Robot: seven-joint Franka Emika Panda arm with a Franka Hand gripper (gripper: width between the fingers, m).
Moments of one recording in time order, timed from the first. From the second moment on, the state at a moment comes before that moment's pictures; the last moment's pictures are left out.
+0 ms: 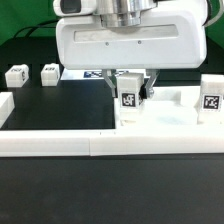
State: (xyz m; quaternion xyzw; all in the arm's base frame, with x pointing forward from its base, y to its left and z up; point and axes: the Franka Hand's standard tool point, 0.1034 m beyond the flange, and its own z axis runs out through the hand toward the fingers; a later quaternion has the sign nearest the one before) arm 0.616 0.005 0.064 -0.96 0.26 -0.02 0.05
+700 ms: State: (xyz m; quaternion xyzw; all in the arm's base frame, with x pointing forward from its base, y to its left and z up) arm 0.622 0.002 0.062 -0.72 0.68 0.04 0.09
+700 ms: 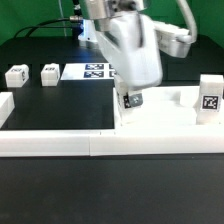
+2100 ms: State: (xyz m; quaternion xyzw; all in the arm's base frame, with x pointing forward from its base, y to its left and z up) arm 0.621 -0.001 0.065 -1.00 0.06 0.00 0.02
